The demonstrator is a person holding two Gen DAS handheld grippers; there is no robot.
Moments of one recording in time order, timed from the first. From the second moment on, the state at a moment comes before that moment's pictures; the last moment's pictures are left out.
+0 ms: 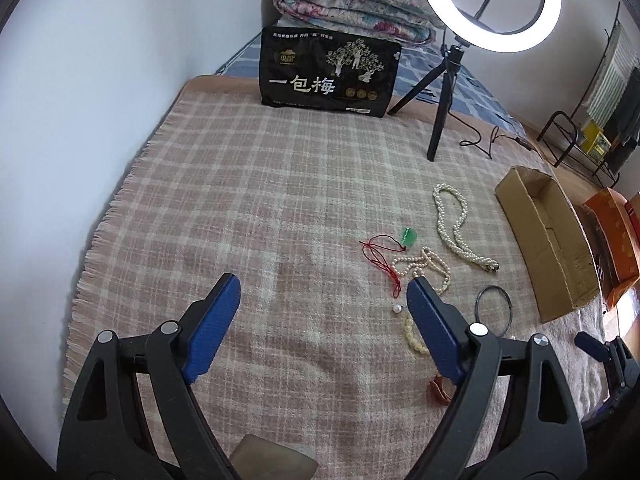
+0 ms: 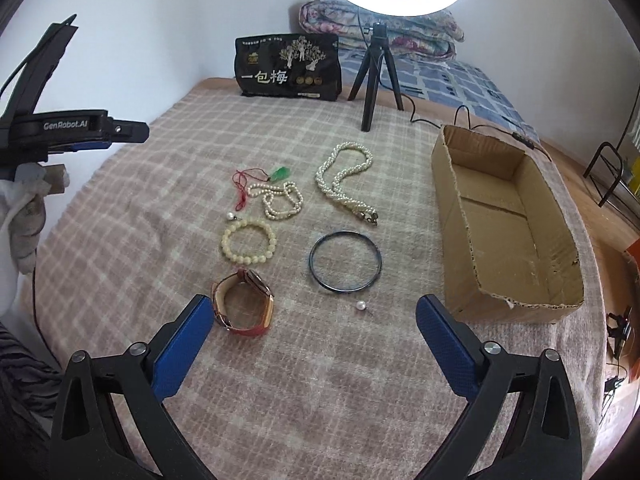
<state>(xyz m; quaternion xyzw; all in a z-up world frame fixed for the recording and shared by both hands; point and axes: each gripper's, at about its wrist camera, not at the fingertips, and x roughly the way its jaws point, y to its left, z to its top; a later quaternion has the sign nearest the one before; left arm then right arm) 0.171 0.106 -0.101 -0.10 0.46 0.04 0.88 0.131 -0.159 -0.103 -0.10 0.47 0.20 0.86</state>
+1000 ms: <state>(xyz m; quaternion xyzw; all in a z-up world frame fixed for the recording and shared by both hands) 0.207 0.041 -0.188 -0.09 0.57 -0.08 0.82 0.152 -0.138 -0.147 -0.05 0.54 0.25 0.80</state>
